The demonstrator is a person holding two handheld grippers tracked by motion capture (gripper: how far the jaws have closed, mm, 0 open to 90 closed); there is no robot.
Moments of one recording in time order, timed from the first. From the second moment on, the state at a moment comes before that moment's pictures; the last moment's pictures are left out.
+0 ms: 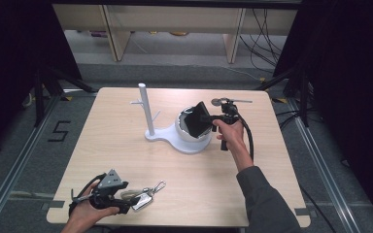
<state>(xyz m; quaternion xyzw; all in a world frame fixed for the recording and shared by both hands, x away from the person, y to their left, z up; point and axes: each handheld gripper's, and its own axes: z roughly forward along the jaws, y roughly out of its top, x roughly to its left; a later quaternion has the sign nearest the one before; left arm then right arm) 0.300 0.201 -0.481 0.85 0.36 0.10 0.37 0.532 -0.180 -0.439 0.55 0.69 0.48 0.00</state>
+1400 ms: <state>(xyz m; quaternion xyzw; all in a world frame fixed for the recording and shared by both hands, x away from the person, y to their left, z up) 0.302 0.206 -0.486 0.85 0.36 0.09 0.36 0.414 -0.218 -0.432 0.46 0.74 0.48 0.04</state>
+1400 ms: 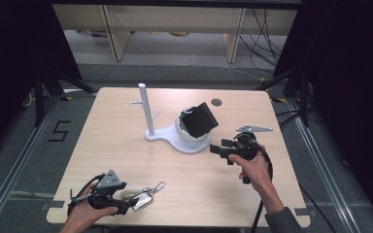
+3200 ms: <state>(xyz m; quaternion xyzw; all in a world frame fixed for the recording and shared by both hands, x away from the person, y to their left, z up) 0.296 0.195 -0.481 0.85 0.35 0.10 0.37 0.322 -0.201 -0.491 0.43 0.82 0.38 0.01</state>
